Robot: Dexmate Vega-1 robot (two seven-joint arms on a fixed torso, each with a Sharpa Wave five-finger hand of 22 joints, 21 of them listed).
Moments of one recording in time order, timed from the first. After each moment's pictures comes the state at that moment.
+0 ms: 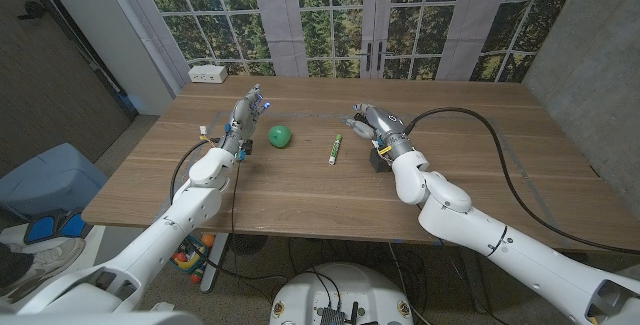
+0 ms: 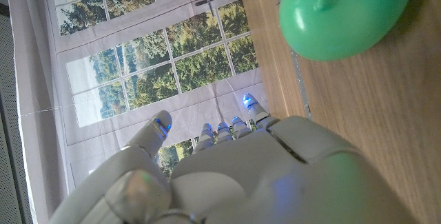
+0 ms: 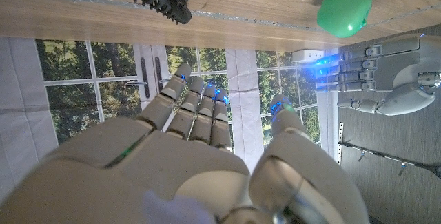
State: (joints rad) left arm 0.86 0.51 0.35 -1.28 -0.64 -0.39 -0.05; left_hand 0.14 0.13 0.71 0.06 0.21 -0.05 -0.03 0.17 0.17 -0.13 -0.05 0.18 0.17 -0.12 -0.03 0.18 0.17 -0.10 -0.03 0.55 0.17; right arm -0.87 -0.64 -0.79 -2.01 -0.56 -0.55 -0.28; right_hand 0.41 0.09 0.45 -0.17 0.19 0.36 0.05 0.22 0.19 0.38 -0.03 0.24 0.24 0.29 -0.04 0.32 0.40 0.42 0.02 0.29 0.19
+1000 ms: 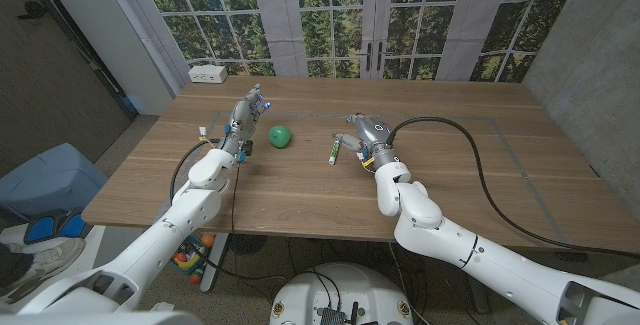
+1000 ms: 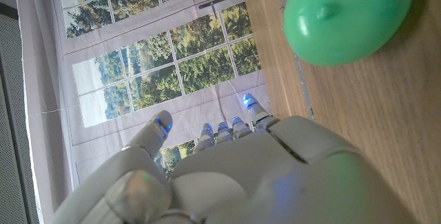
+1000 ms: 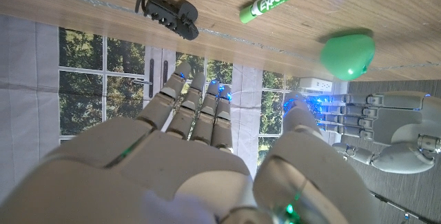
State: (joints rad) left arm 0.87 0.51 0.35 -1.31 -0.65 -0.39 -0.05; left_hand 0.14 0.13 0.71 0.06 0.21 -0.05 -0.03 0.17 0.17 -0.13 -0.05 0.18 0.17 -0.12 -0.03 0.18 0.17 -0.10 -0.04 0.54 0.17; right arm -0.84 -0.55 -0.92 -1.95 -0.78 -0.74 -0.23; right_hand 0.45 0.03 0.43 -0.18 0.18 0.41 0.02 0.23 0.19 0.42 -0.06 0.26 0.27 0.32 -0.04 0.34 0.42 0.44 0.04 0.29 0.19
